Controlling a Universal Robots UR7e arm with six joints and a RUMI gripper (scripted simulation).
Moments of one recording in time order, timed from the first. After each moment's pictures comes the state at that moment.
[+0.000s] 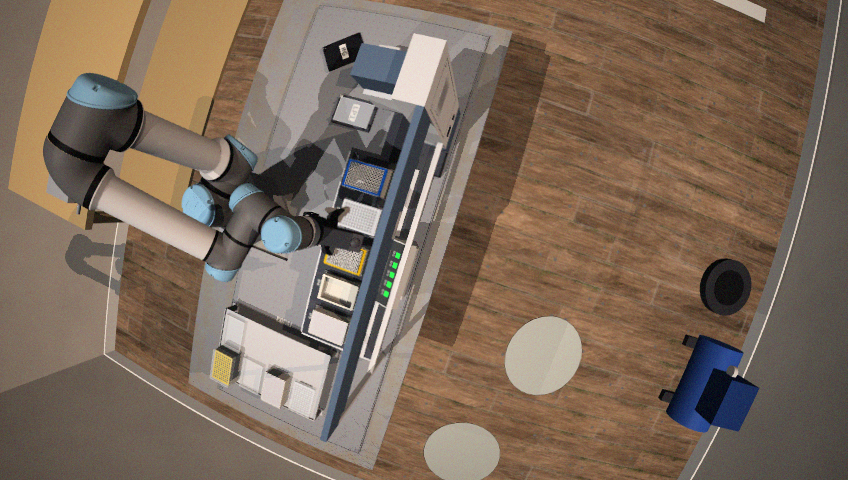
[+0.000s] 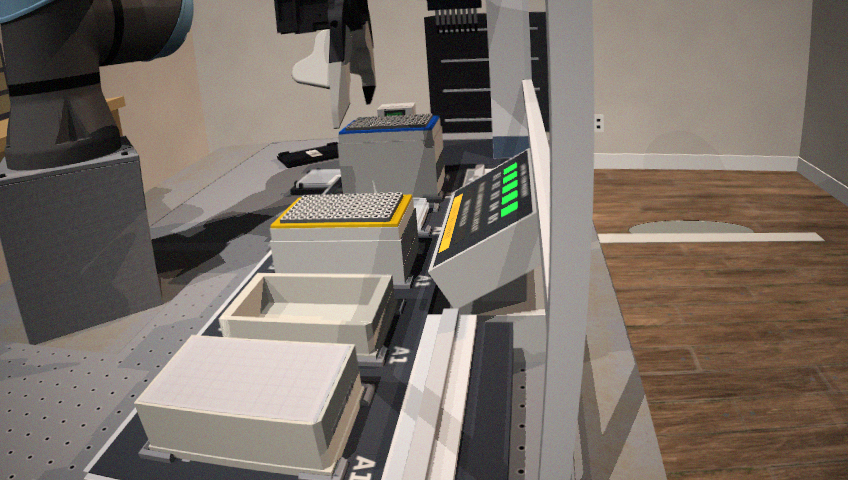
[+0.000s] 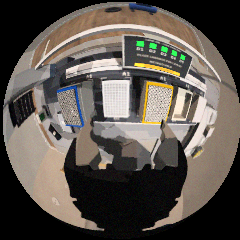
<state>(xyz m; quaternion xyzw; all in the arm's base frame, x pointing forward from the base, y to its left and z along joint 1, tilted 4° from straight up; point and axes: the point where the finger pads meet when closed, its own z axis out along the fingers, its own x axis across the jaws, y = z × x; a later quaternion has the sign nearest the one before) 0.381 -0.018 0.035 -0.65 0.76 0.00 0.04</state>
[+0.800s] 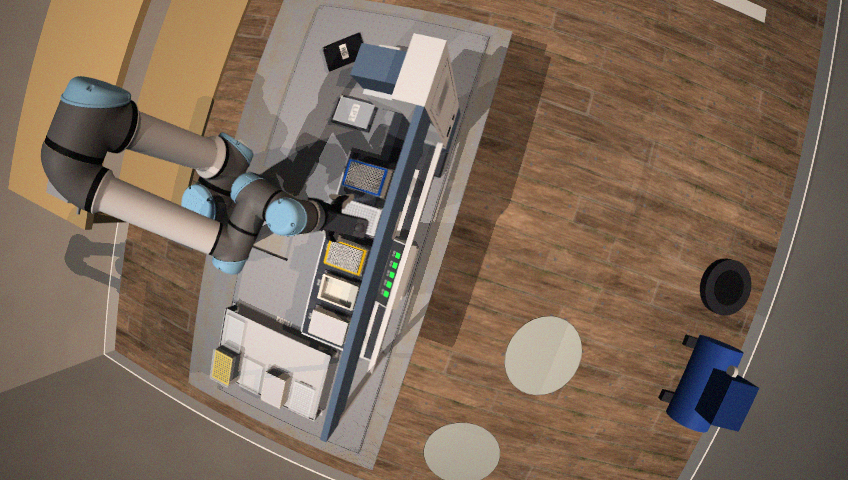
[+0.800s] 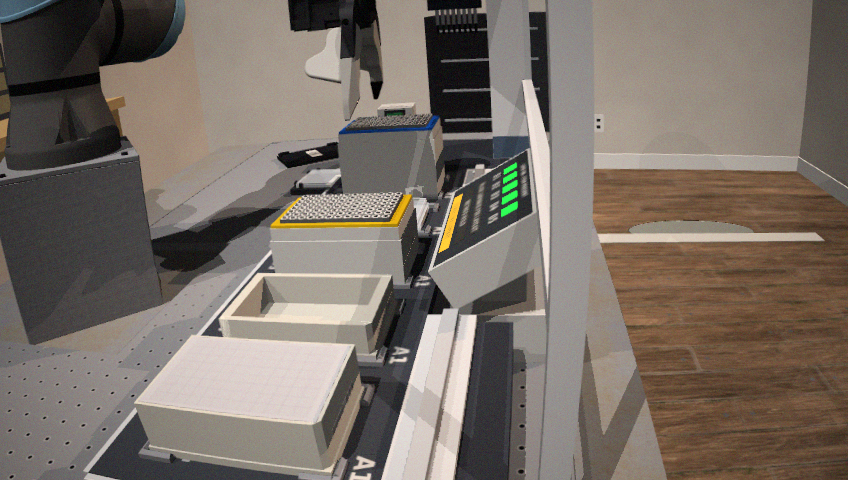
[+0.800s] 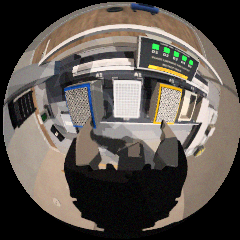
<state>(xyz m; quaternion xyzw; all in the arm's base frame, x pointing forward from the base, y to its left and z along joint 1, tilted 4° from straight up) 0.387 0.018 0.037 -0.64 0.76 -0.01 0.04</state>
